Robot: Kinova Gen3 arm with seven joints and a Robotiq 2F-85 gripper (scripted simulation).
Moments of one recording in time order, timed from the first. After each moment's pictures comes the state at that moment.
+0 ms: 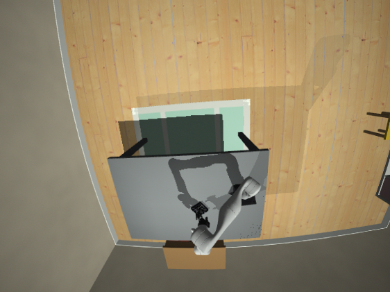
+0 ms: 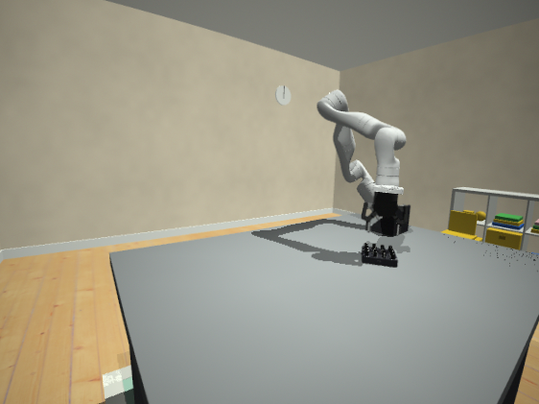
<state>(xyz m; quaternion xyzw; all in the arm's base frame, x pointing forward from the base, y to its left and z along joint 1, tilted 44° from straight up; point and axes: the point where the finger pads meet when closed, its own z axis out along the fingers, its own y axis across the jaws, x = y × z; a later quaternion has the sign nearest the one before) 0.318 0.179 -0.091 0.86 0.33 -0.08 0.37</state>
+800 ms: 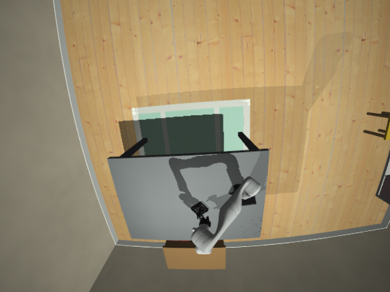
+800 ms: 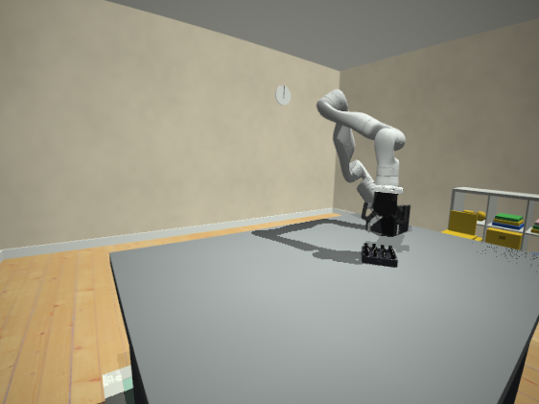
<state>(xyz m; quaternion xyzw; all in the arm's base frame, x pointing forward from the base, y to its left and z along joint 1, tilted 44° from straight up) 0.310 0.174 -0.089 0.86 0.33 -0.08 0.37</state>
